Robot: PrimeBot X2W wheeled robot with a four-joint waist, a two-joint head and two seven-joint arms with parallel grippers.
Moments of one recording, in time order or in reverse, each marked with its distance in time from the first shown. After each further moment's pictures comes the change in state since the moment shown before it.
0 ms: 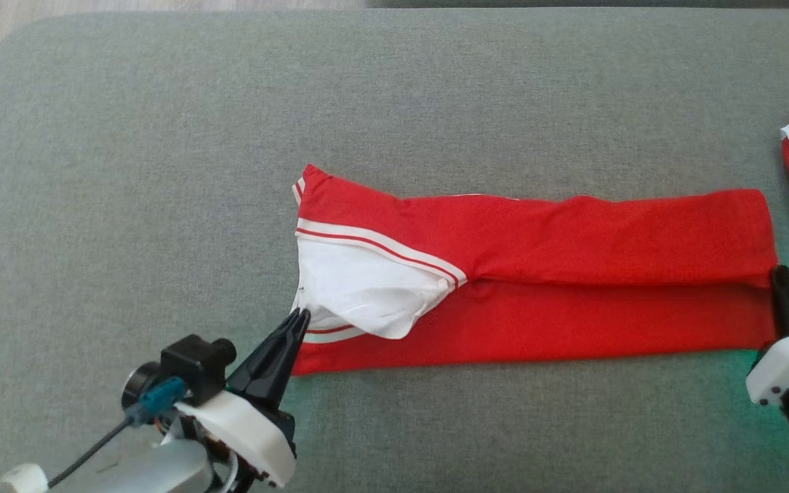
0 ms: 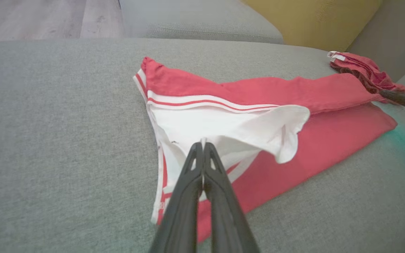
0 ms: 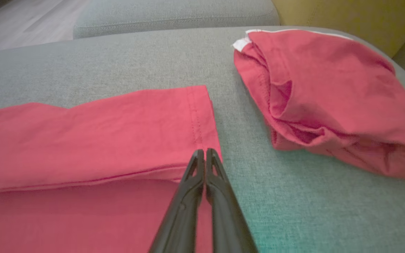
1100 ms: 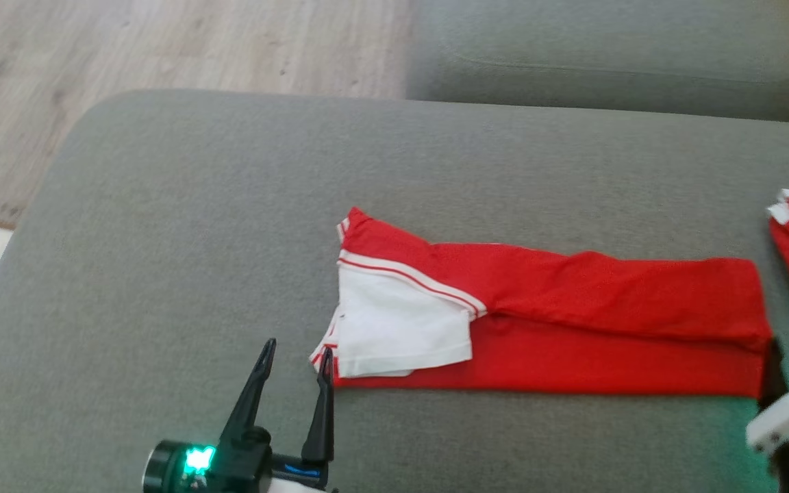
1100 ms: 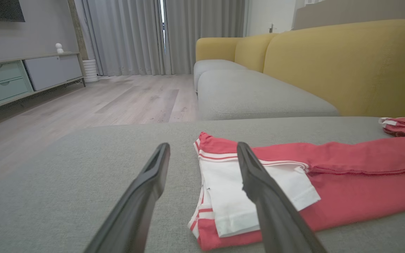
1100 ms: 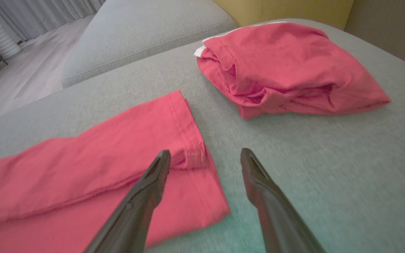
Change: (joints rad) left arm 0.480 -0.336 0.514 0.021 0.634 0.156 -0.003; right arm 0.077 0.205 -0.237 0.086 -0.035 0.000 -0.020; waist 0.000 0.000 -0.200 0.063
